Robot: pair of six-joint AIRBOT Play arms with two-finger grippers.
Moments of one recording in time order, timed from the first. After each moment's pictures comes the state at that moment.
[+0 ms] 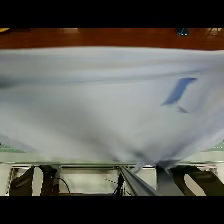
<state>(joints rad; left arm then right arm) 0.57 -0.47 1.58 0.93 -1.56 -1.38 0.03 -0.82 1.89 -1.66 1.66 1.45</state>
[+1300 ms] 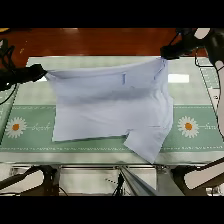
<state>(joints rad) 0.23 -1.29 1.06 0.84 -0.70 -1.16 0.03 -1.77 1.89 -1.42 1.15 1.45</state>
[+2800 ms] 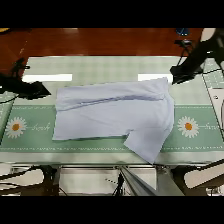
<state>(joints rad) 0.36 -1.41 1.18 1.06 -1.30 -1.19 -0.06 -1.72 1.88 -1.49 1.76 1.43</state>
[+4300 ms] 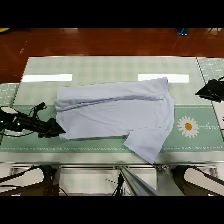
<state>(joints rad) 0.41 -1.37 0.59 0.95 -1.31 -1.08 -0.53 -1.26 1.22 -1.08 1.43 1.25</state>
